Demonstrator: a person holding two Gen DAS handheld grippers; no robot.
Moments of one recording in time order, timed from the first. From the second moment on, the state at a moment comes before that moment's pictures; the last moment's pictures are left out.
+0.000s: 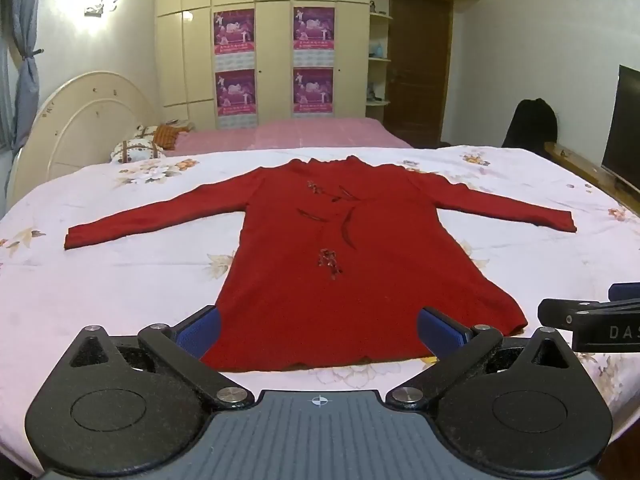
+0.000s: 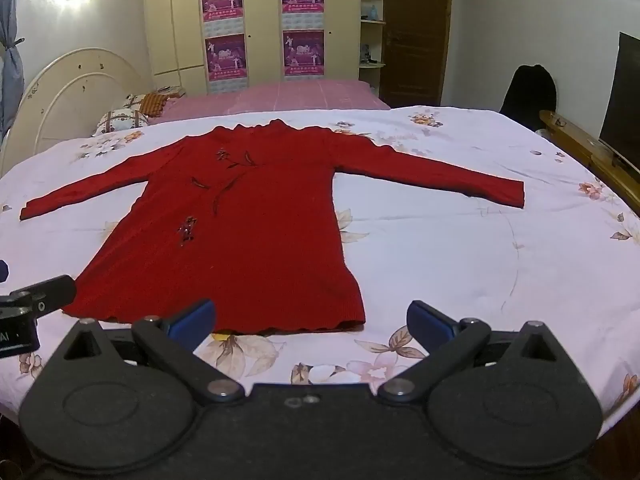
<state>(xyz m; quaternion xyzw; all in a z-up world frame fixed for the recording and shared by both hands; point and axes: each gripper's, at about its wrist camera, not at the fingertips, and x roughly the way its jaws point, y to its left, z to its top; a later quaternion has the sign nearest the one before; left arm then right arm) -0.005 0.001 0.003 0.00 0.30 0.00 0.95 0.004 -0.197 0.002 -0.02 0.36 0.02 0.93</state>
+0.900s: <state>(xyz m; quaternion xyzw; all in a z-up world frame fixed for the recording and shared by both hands) -0.007 -0.002 0.000 0.01 0.30 0.01 0.96 0.003 -0.201 0.002 -0.01 0.35 0.03 0.94</state>
